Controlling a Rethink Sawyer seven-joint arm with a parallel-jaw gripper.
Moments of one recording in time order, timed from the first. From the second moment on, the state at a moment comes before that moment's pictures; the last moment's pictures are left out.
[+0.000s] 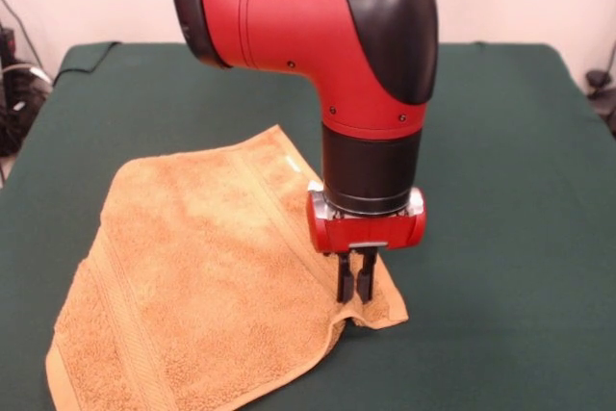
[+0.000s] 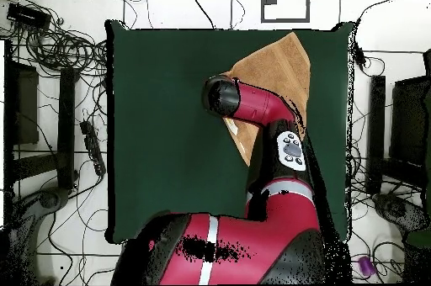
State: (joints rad) arm -0.14 -0.23 -0.02 1.21 0.10 0.38 1.40
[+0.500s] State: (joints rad) arm -0.14 -0.23 -0.02 1.21 0.12 0.37 1.40
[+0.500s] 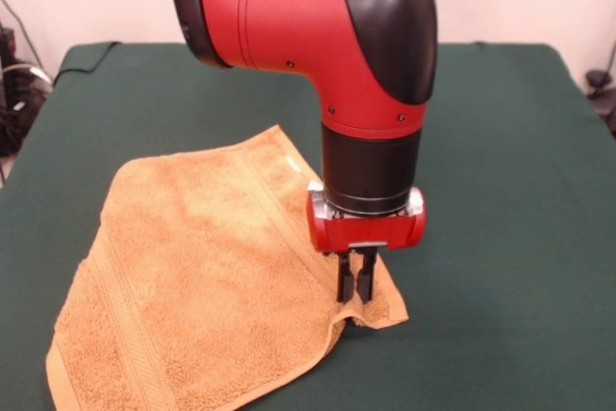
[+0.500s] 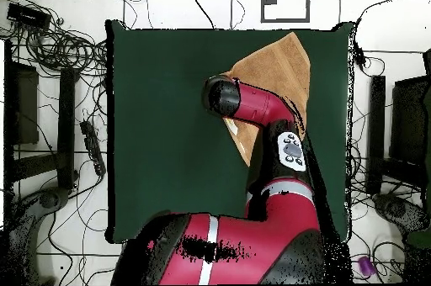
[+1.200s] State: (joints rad) arm -0.13 -0.23 -0.03 1.22 0.13 0.36 1.40
